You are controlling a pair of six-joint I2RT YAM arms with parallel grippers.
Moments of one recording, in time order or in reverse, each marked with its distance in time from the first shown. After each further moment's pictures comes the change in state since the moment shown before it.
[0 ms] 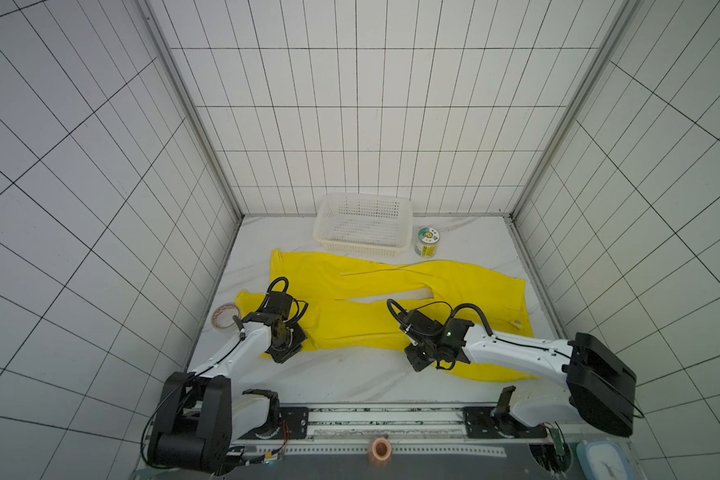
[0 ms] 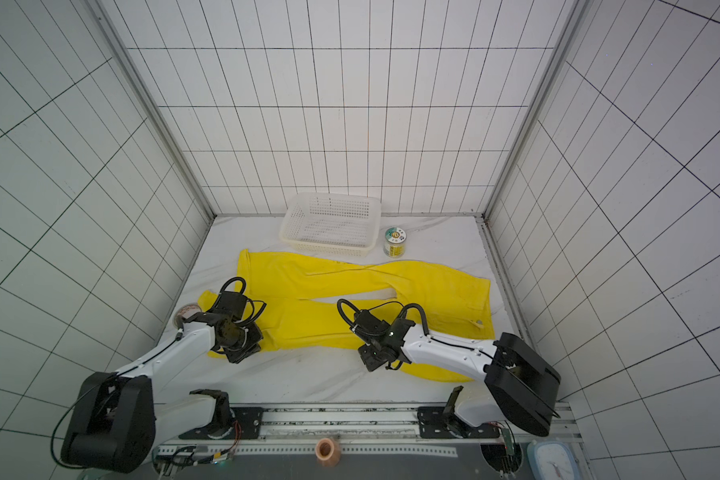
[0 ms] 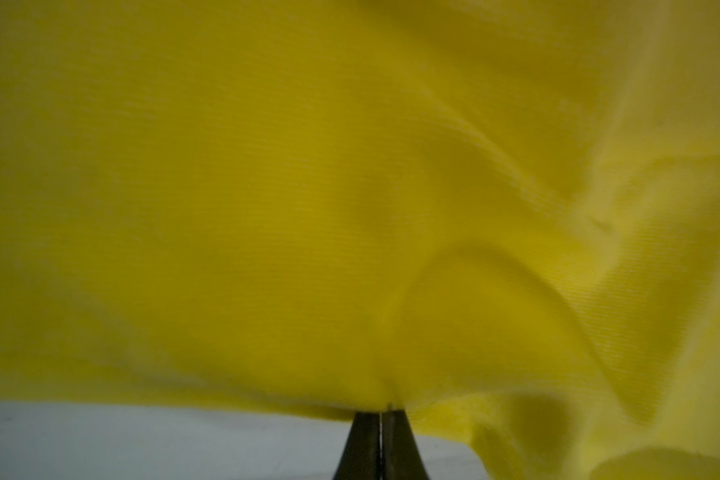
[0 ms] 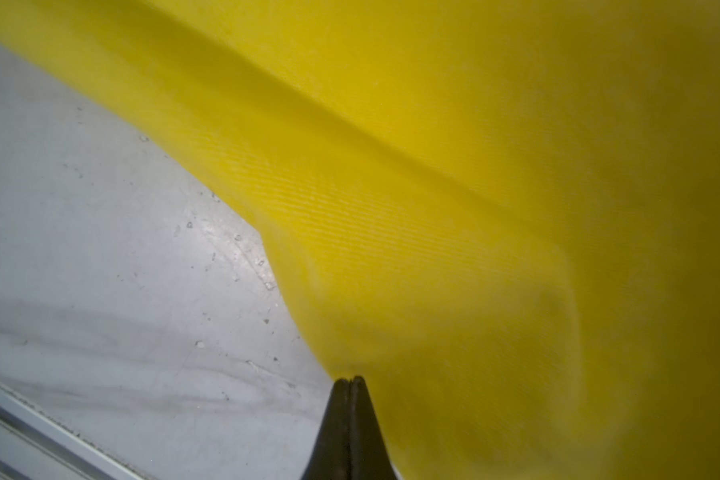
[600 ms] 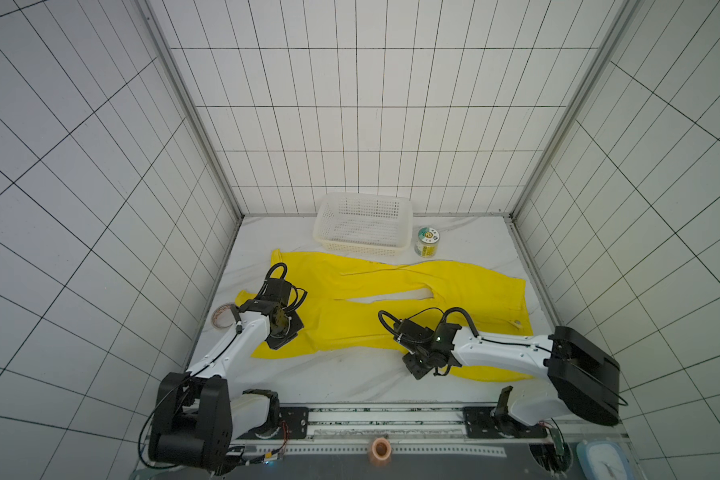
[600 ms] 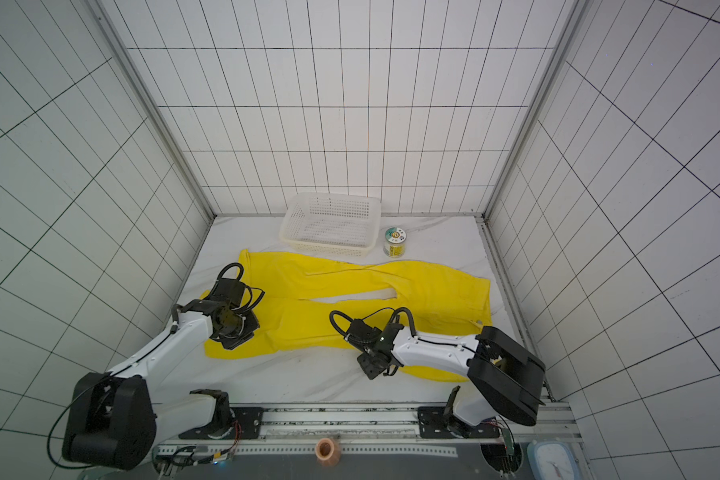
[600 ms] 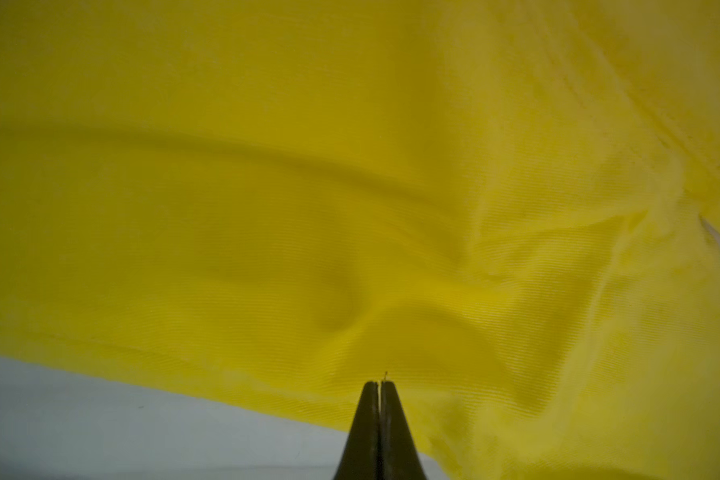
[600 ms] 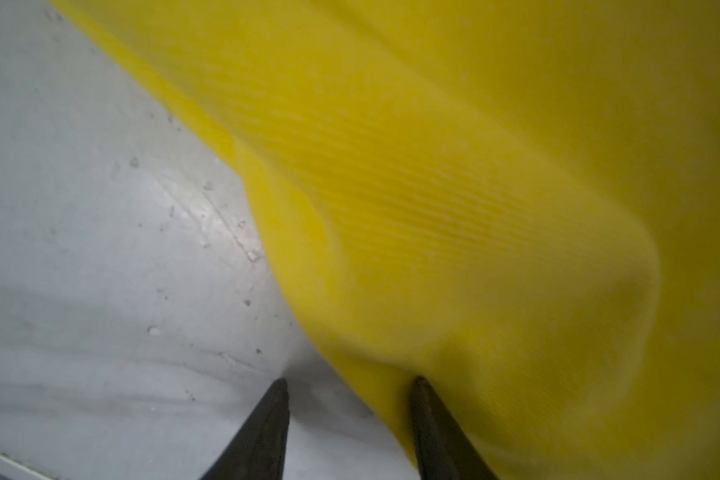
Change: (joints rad) left arm 0.002 0.016 0.143 -0.090 -0.119 0.068; right arm 0.052 0.121 0.013 -0.027 0.047 -0.008
